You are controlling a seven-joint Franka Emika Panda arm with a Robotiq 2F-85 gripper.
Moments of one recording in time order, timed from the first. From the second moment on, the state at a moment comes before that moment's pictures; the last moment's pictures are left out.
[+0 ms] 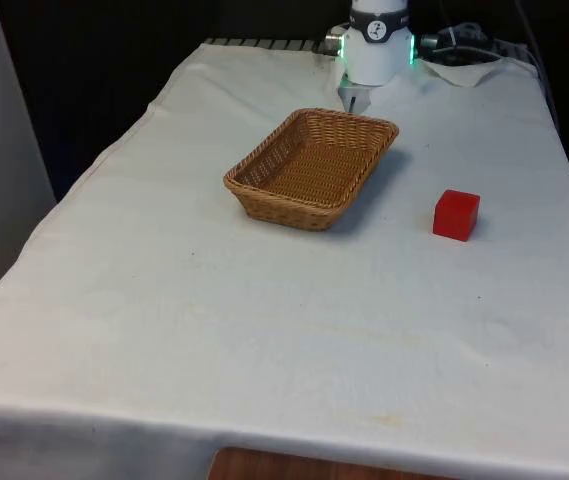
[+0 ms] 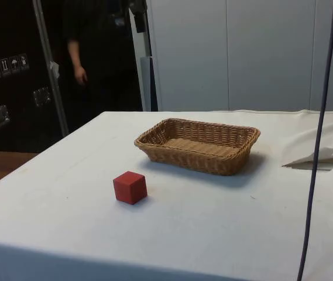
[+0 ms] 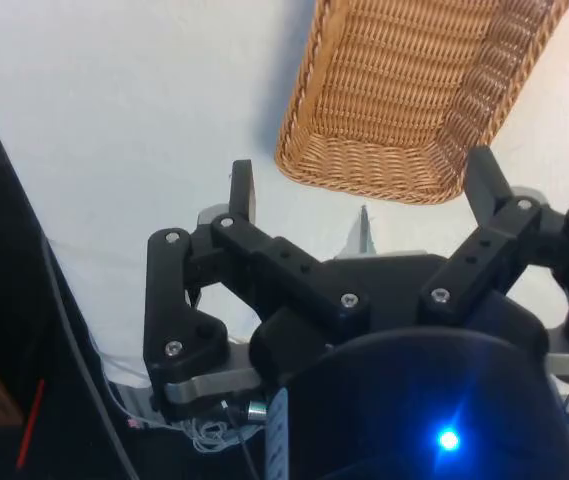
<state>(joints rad) 0.03 0.05 -0.02 -1.87 0.00 1.85 0.00</state>
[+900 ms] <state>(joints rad) 0.04 0.07 0.07 -1.89 -0.06 1.94 0.15</state>
